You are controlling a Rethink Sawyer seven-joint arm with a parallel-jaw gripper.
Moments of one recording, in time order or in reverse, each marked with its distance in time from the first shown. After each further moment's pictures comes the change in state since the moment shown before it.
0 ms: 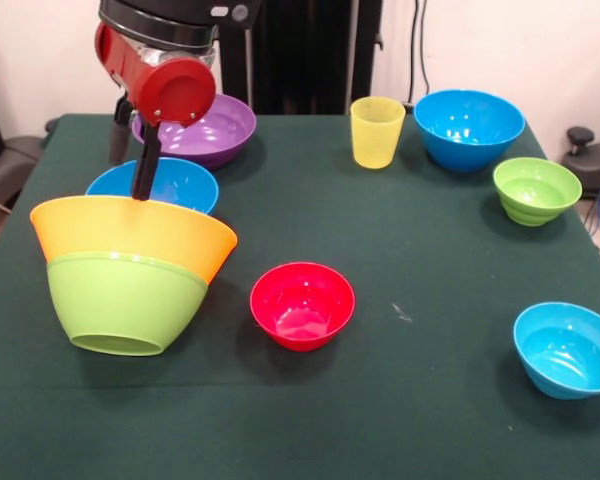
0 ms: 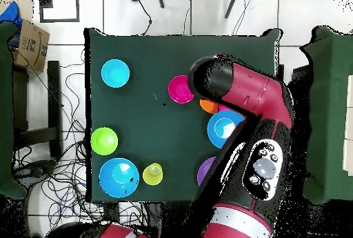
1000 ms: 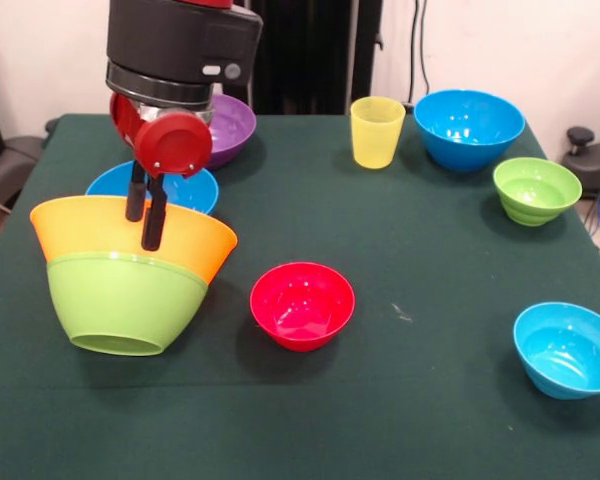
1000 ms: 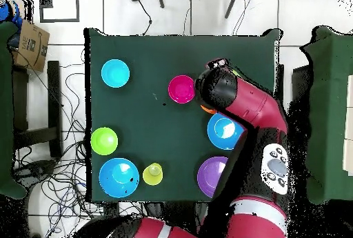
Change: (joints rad) arm -0.094 -0.003 0.148 0.140 0.064 -0.222 0.000
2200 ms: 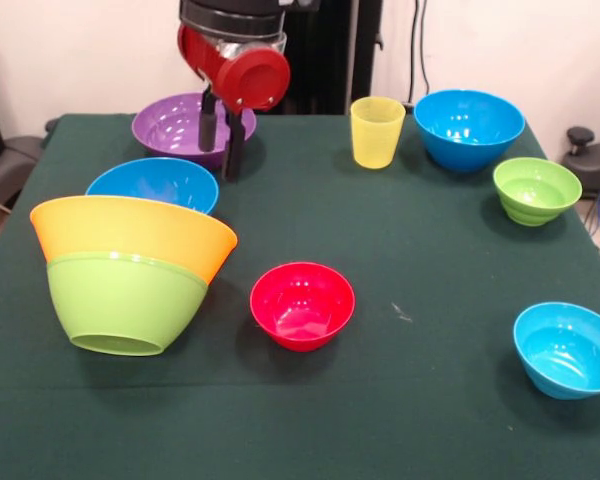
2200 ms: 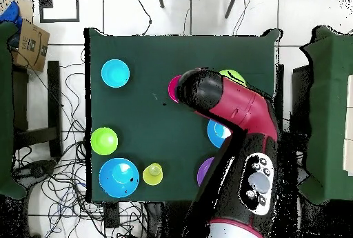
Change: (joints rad) arm 0.100 -0.081 -0.071 0.019 0.000 0.266 0.000
